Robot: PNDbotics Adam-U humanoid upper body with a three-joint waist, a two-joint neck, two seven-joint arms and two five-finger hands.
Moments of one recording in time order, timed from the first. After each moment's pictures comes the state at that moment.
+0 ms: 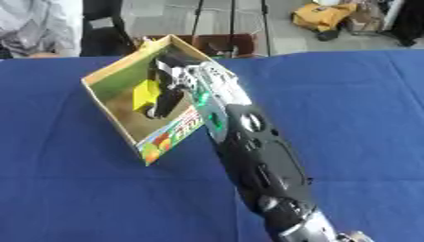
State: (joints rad) left arm -0.16 0.07 0.26 -1.98 -0.12 -0.22 0.05; right arm -1.23 -0.01 0.11 -1.02 1.13 0.10 0.57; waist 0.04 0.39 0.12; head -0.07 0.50
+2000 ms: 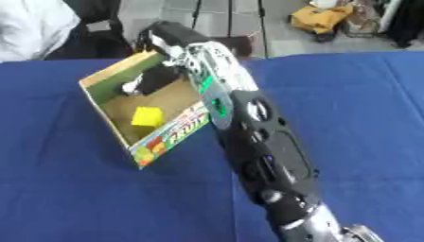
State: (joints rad) left arm -0.16 0.06 0.25 -1.98 -0.12 -0.22 0.05; right arm -1.26 -0.08 0.09 -1.20 1.05 -0.01 0.46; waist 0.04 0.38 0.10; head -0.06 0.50
